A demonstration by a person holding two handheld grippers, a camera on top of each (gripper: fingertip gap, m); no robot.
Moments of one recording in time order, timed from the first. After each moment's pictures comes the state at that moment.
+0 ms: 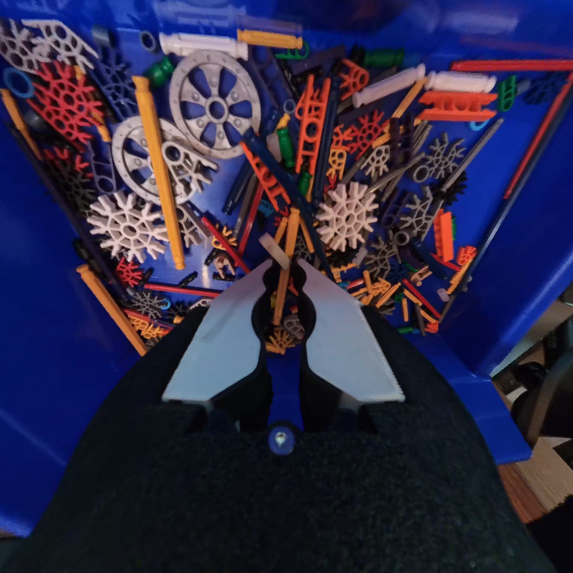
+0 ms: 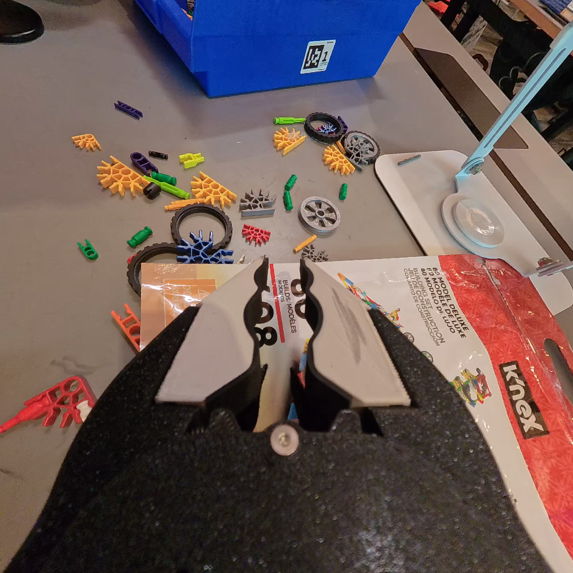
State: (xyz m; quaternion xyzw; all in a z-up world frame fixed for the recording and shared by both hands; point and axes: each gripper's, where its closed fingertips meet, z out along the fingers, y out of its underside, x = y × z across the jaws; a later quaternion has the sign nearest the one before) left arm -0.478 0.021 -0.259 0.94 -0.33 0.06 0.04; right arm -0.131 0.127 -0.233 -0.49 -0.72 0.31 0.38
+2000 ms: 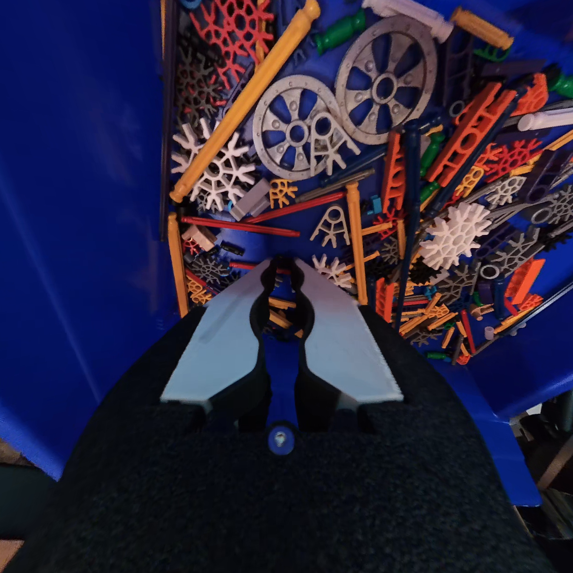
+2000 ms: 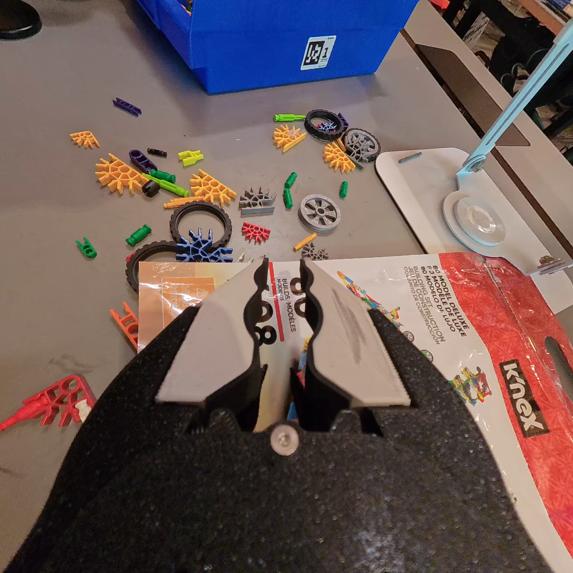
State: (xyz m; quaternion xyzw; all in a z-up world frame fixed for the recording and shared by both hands) left arm -0.524 0.040 -0.267 0.97 -0.22 -0.01 0.06; right arm -0.131 0.127 -0.235 -0.49 -0.73 0.31 0.37
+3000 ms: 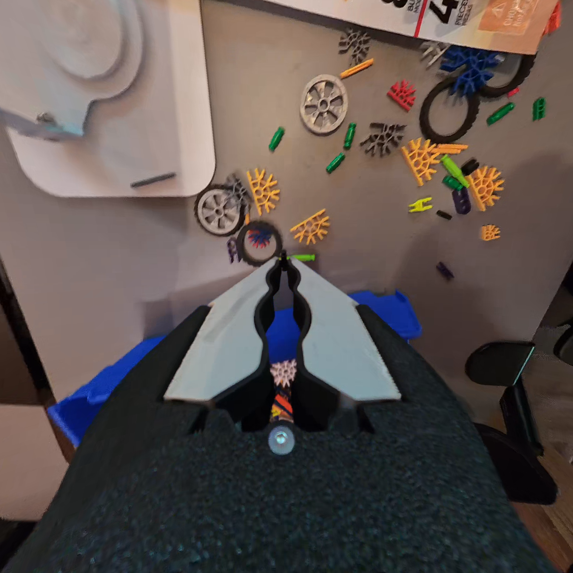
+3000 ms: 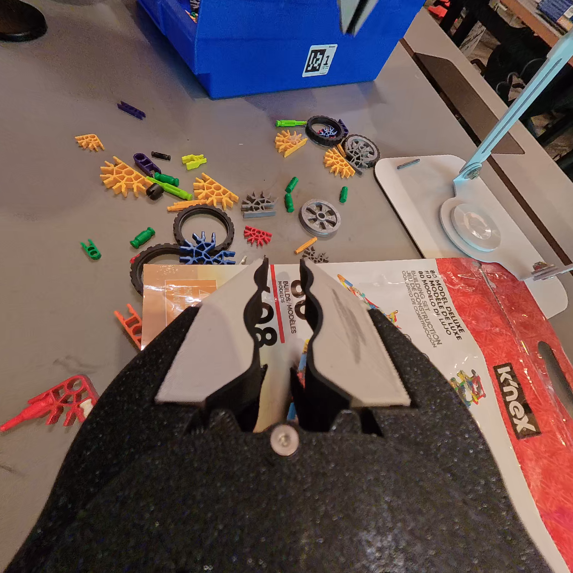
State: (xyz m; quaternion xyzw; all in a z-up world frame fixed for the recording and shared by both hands) left arm -0.306 0.111 -0.181 0.89 -0.45 0.05 -0.09; right arm -0.131 0.125 -0.231 -0.48 -0.73 0.31 0.38
